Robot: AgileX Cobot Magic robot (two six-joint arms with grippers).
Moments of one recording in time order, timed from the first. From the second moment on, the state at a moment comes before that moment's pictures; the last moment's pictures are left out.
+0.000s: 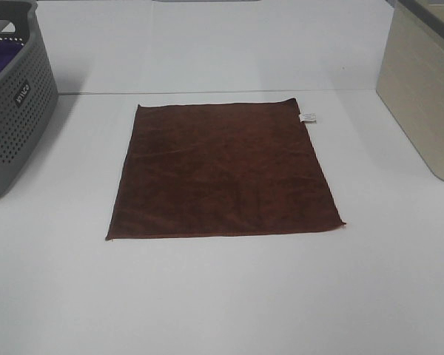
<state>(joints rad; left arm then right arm) -0.01 0.00 -0.50 -0.11 1.06 0.09 0.01 -0.01 -0.51 0.09 1.07 -0.14</state>
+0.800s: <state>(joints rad) -0.01 0.00 -0.50 -0.11 1.06 0.09 0.01 -0.01 -0.51 0.09 1.07 -0.14</state>
